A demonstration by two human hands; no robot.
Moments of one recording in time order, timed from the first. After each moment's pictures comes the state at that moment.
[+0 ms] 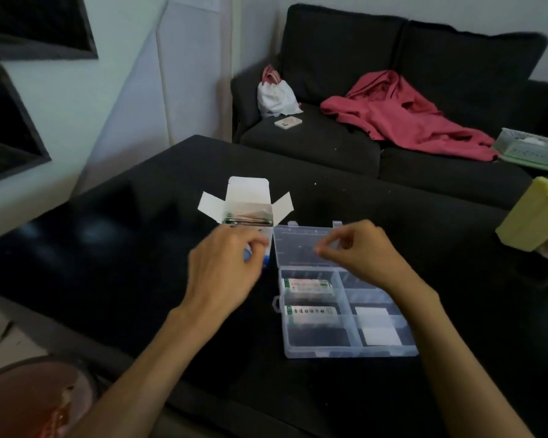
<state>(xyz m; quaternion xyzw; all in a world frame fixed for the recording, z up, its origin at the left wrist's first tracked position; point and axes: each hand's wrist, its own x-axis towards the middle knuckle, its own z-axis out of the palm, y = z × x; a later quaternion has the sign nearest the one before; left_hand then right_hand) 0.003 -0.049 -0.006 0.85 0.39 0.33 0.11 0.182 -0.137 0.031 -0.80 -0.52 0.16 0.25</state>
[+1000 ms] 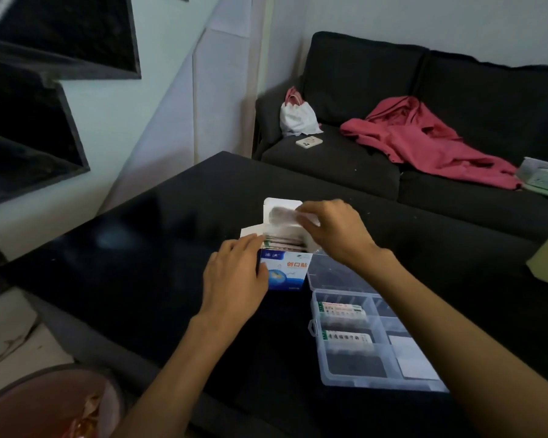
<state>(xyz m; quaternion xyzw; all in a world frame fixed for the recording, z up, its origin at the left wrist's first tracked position) -0.022 -0.013 -0.018 0.84 0.46 0.26 0.10 0.146 -0.039 0.044 -0.70 -0.68 -0.10 0.20</state>
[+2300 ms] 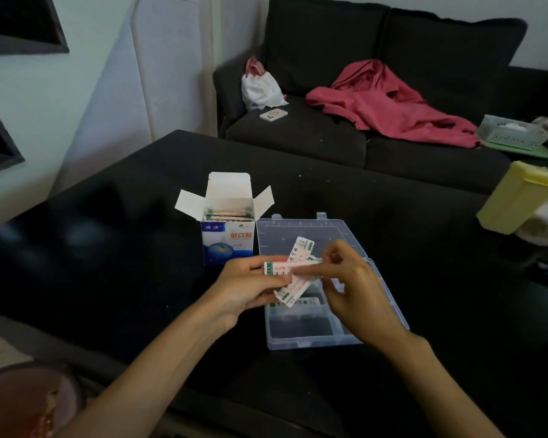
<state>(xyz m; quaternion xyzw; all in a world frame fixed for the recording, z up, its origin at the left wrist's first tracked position) 0.034 -0.076 -0.014 0.53 0.36 0.18 0.75 0.181 -0.182 -0.030 -0.72 -0.63 -0.06 0.29</state>
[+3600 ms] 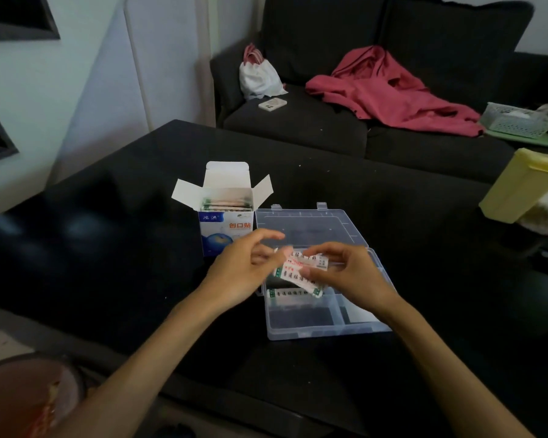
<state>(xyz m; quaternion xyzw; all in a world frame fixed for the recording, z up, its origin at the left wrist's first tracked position) 0.034 -0.066 -0.022 0.79 0.31 0.19 0.49 0.190 -0.174 -0.022 -0.72 -0.46 0.29 0.44</state>
